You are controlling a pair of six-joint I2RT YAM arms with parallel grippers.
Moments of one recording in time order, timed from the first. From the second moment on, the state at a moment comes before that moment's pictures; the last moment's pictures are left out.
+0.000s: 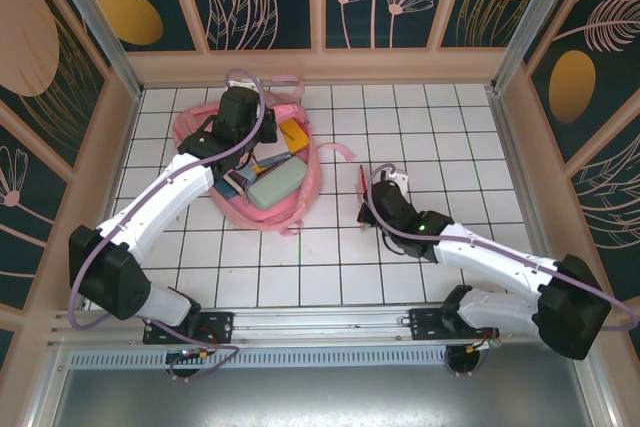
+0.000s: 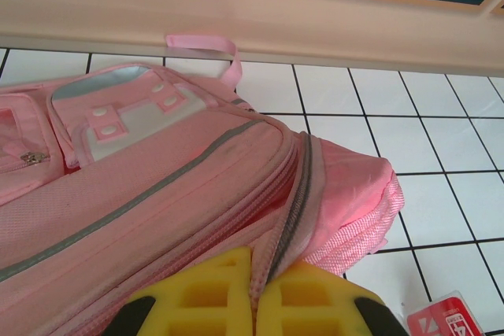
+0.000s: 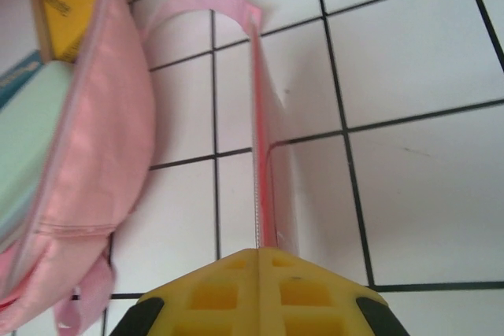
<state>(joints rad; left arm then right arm) -0.50 1.47 1.31 -0.40 -0.19 -0.42 0.85 1.11 0.66 -0.29 0.37 0.83</state>
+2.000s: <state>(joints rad) -0.49 1.46 1.31 -0.40 -0.18 -0.42 0.64 1.47 0.53 0.08 -0.11 0.72</state>
